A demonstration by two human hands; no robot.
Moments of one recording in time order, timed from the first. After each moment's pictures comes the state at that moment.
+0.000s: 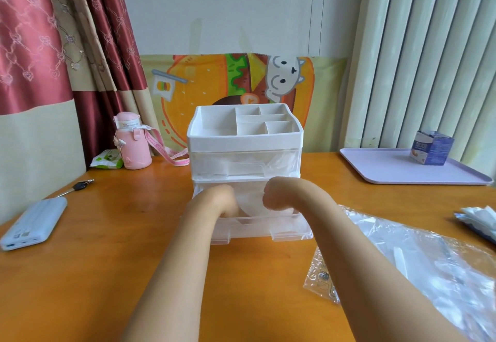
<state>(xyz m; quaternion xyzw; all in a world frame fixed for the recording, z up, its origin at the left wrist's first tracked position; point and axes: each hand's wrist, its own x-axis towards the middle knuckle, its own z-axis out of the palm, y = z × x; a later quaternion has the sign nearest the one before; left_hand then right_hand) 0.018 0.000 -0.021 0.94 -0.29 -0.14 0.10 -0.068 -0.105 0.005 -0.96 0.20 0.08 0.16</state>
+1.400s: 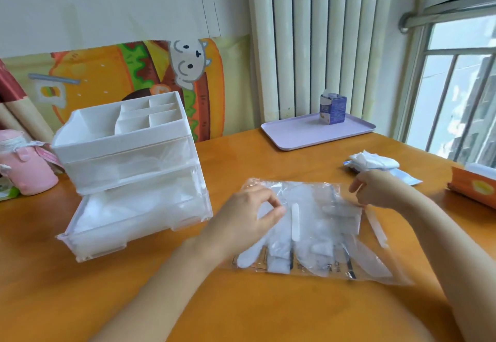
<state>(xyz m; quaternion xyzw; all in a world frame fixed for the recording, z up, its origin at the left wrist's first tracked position) -0.136 -0.099 -0.057 0.75 -0.60 -0.03 0.28 -0.296 -0.337 -0.069 -0.87 0.45 -0.05 0.20</state>
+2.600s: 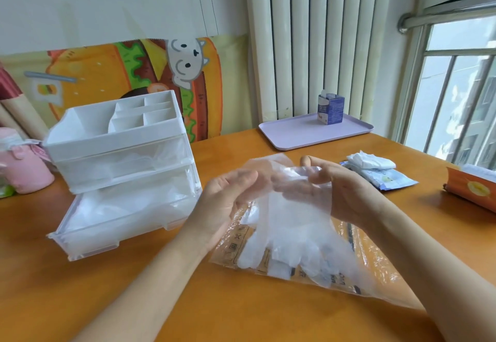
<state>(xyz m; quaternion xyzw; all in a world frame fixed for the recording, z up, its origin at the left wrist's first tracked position) -0.128 -0.103 -0.052 0.54 -0.41 -0.32 0.66 -0.275 -0.263 -0.050 -0.57 -0.04 -0.15 0.81</state>
